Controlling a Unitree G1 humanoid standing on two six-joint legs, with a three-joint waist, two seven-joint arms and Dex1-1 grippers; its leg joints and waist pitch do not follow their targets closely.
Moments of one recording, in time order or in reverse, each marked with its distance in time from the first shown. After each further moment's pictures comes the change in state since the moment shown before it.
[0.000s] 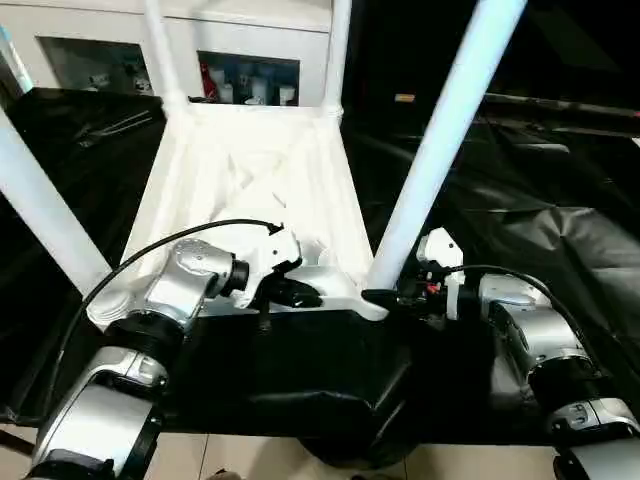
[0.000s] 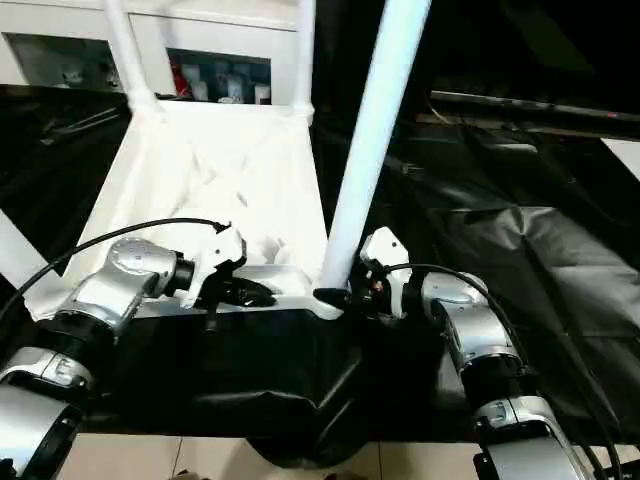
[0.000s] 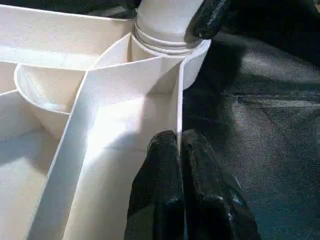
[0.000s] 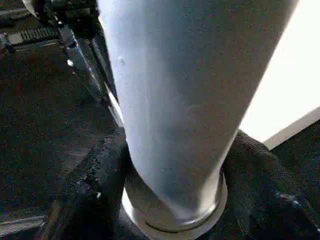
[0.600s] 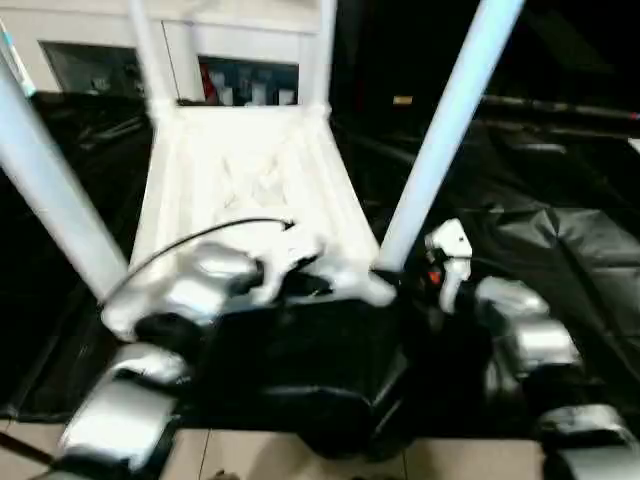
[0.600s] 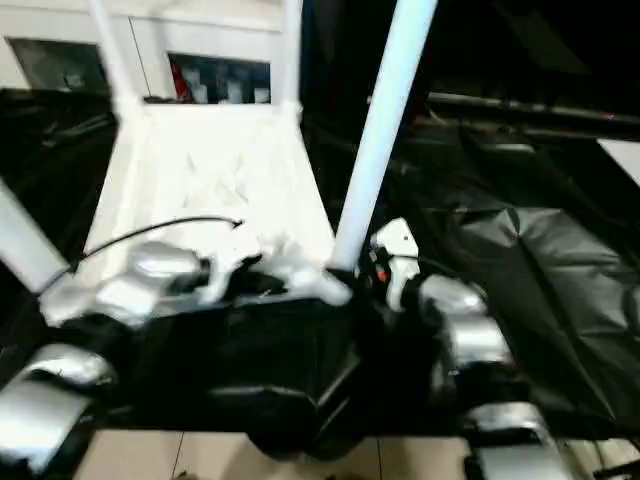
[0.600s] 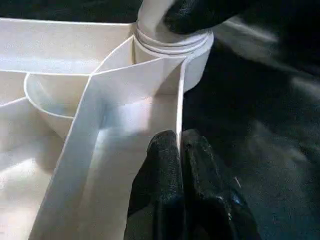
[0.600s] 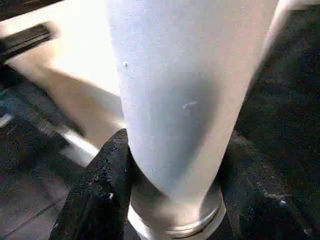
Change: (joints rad) left arm -0.064 -0.153 0.009 0.113 0.067 0.019 0.348; right arm 0.005 0.153 -0.129 0.048 -0.020 0.034 -0.463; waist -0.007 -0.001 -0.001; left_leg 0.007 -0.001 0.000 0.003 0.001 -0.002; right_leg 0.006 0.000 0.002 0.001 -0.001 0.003
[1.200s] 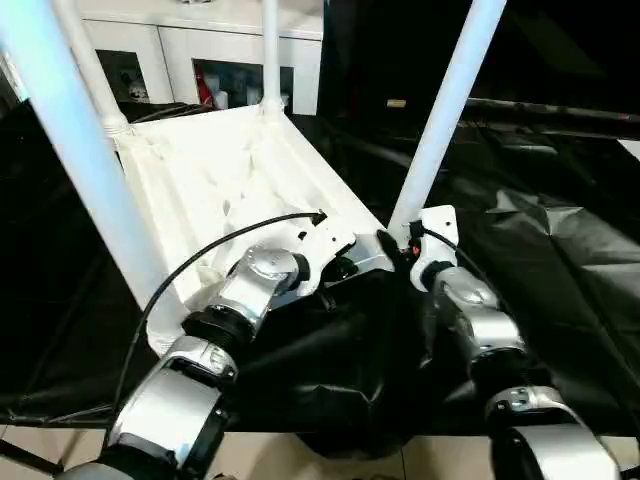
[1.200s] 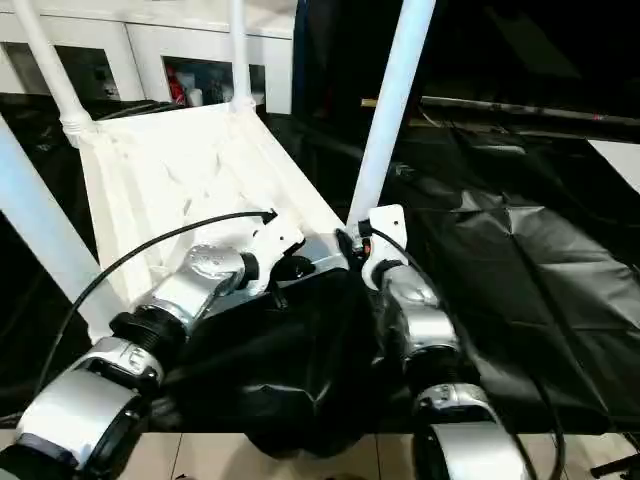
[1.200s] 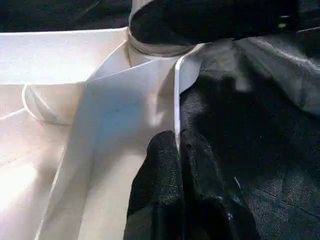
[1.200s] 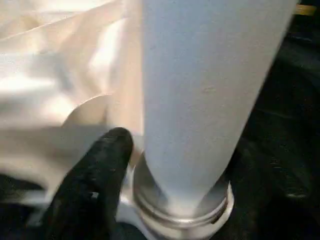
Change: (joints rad) left arm -0.033 -0.087 0.003 0.052 0.036 0.015 0.162; right arm -0.072 0.058 -0.036 0.109 -0.062 -0.067 -0.183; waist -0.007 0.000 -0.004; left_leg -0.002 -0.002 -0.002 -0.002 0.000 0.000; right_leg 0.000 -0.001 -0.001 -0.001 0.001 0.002
